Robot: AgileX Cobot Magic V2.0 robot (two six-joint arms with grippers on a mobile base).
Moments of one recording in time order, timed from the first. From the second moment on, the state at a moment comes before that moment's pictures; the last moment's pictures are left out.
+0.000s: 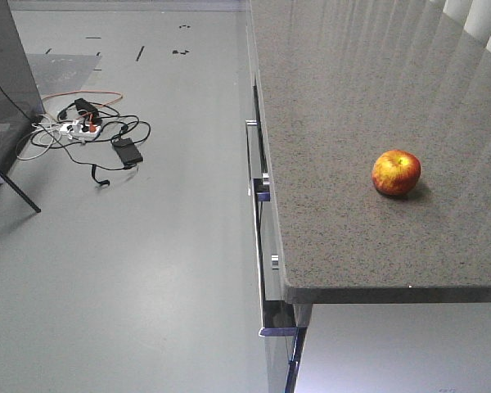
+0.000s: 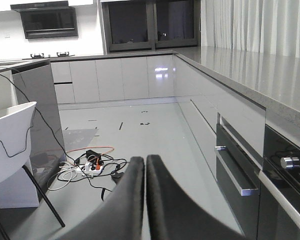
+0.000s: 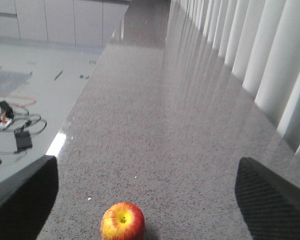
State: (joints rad) left arm 0.07 -0.01 0.02 -0.10 0.03 0.07; right arm 0.01 1.06 -1.10 -0.08 0.32 0.02
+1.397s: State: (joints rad) left arm 0.07 -0.01 0.02 -0.10 0.03 0.07; right arm 0.01 1.99 -1.52 0.21 0.42 -0.17
